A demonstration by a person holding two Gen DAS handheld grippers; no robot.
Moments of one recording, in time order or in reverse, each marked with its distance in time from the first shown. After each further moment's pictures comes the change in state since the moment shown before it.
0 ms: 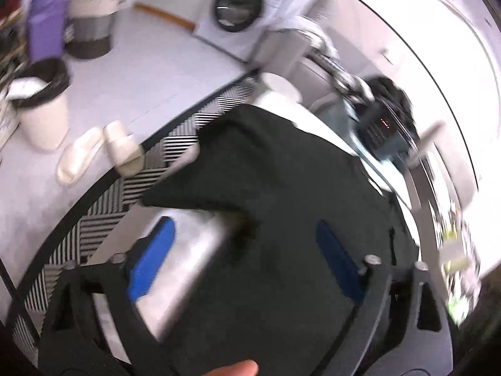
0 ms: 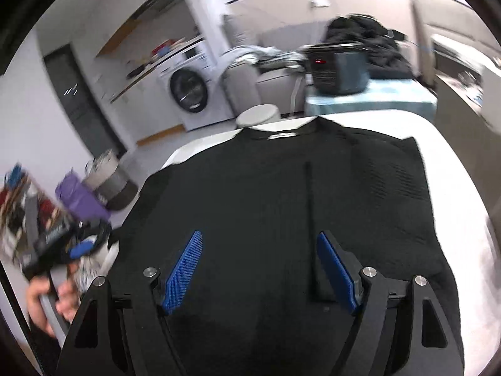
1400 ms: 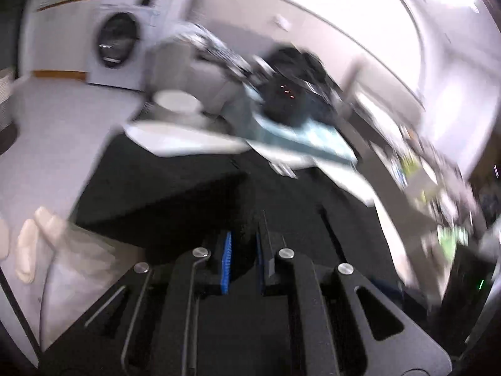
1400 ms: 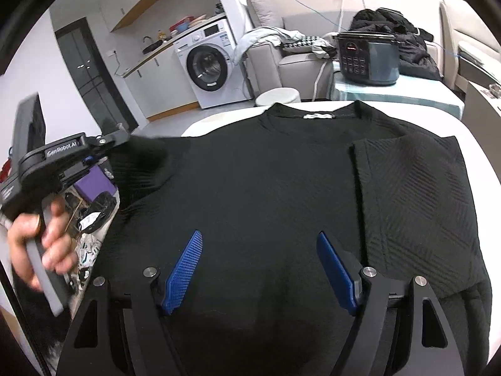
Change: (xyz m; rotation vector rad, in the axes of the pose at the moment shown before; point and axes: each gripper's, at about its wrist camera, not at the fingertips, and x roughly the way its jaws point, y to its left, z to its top) left arm 0.047 -0.197 -0.032 0.516 0.033 -0.291; right arm 0.045 0.019 -0.005 -0.044 0.071 0.014
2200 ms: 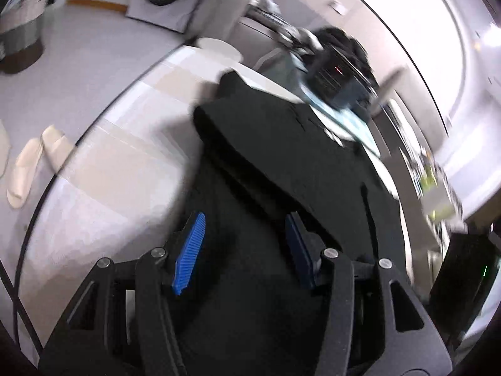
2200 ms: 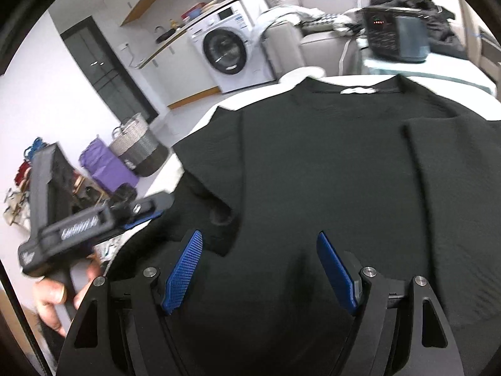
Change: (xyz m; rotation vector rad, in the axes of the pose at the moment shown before) left arm 0.015 0.121 -0.039 -0.335 0.098 0.052; right arm 0.064 0.028 0.007 0.005 0.106 0.171
